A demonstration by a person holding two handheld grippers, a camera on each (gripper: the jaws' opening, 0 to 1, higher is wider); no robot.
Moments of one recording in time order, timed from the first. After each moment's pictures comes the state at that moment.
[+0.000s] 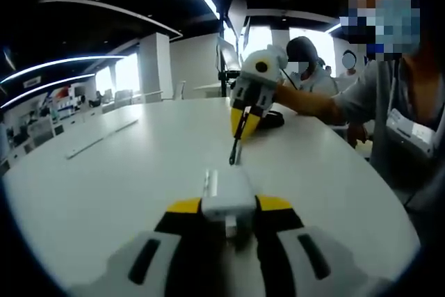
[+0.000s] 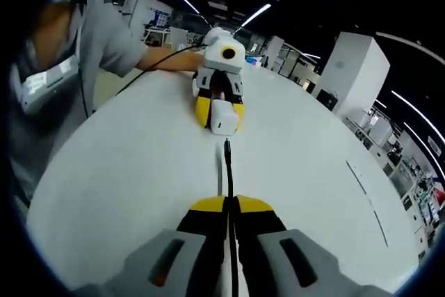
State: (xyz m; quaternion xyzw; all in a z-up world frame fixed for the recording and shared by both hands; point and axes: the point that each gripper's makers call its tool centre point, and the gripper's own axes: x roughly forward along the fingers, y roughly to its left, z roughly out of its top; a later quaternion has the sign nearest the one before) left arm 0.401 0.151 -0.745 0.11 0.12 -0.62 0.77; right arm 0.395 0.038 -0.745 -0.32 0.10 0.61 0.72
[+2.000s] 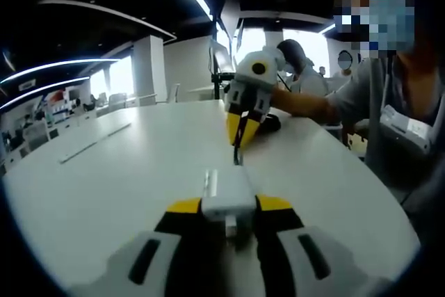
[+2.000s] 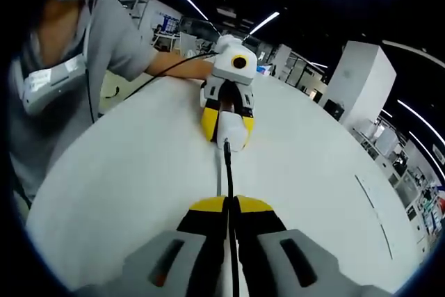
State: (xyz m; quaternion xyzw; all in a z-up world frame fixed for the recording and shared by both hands) left arm 0.389 0.145 -0.745 0.11 0.11 -0.64 0.76; right arm 0.379 0.060 -0.744 -0.32 0.08 0.63 0.70
